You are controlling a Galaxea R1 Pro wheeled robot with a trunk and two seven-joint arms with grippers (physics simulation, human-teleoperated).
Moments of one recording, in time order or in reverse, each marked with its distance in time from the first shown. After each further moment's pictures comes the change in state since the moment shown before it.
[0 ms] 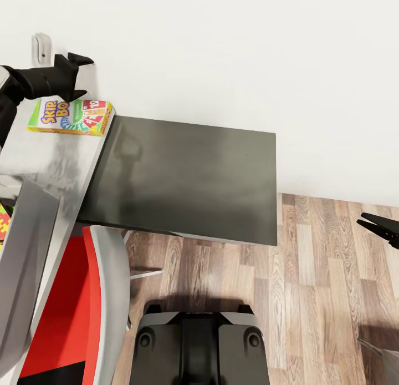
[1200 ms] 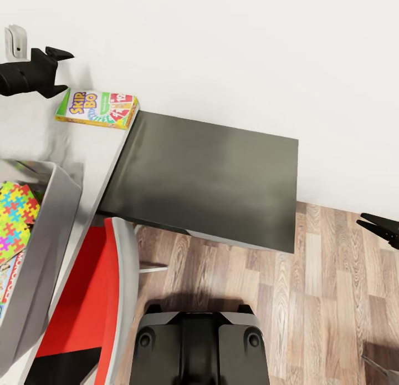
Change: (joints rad) left arm 0.000 0.074 -0.001 -0.036 -0.001 0.000 0.003; right arm 0.000 0.000 0.002 0.000 0.002 0.000 -0.002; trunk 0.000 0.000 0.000
